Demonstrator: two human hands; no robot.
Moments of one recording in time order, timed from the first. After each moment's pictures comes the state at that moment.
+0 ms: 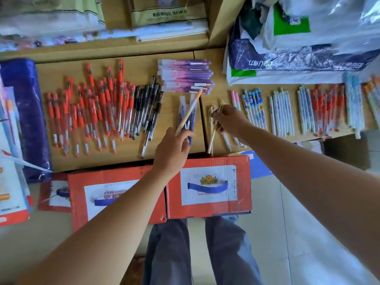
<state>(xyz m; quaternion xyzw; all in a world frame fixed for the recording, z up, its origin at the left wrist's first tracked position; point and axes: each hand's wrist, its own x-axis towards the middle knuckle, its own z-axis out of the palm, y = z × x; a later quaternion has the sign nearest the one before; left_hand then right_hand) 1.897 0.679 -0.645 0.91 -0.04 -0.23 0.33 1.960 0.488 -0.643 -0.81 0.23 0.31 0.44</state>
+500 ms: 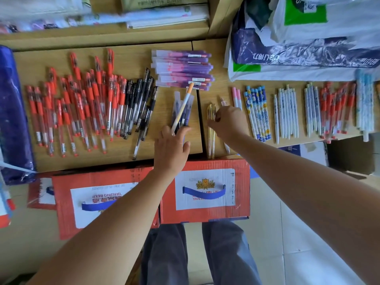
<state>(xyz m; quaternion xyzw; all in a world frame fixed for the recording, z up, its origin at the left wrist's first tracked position) 1.898 0.660 -0.684 0.94 -0.02 -0.22 0.24 1.957 0.492 -0.663 -0.95 0.13 0.24 0.17</state>
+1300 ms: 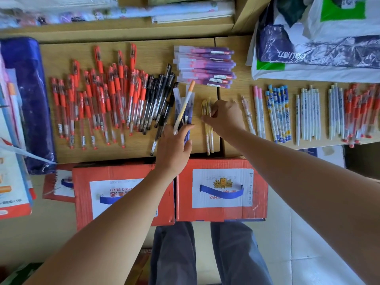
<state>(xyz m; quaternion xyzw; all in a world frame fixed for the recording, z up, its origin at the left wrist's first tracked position) 1.892 0.704 -0.691 0.93 0.00 -0.20 0.32 1.968 0.544 -0.678 -0.94 0.10 0.24 0.24</state>
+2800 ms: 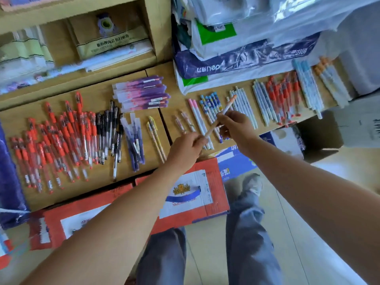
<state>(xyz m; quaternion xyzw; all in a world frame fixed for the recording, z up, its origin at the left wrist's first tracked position) 1.917 0.562 -0.617 0.81 -0.06 -0.37 0.45 1.915 0.391 -0.621 -0.65 0.35 0.13 0.66</state>
